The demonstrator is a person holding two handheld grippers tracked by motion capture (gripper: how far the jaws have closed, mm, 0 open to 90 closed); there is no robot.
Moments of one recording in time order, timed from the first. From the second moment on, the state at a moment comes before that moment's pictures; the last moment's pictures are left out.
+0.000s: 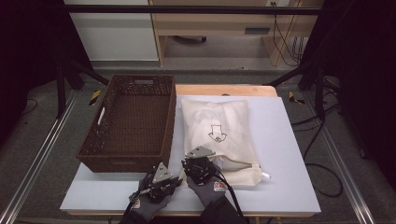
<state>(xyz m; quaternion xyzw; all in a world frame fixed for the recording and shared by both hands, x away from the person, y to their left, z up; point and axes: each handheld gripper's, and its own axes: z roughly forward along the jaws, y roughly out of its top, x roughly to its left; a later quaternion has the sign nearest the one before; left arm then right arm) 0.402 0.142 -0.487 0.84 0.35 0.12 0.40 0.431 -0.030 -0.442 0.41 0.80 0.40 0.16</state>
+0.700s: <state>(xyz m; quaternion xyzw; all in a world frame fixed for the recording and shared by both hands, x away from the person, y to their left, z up) 0.403 0.142 -0.486 0.84 0.35 0.11 0.40 0.428 -0.037 -0.454 0.42 0.80 0.42 0.12</state>
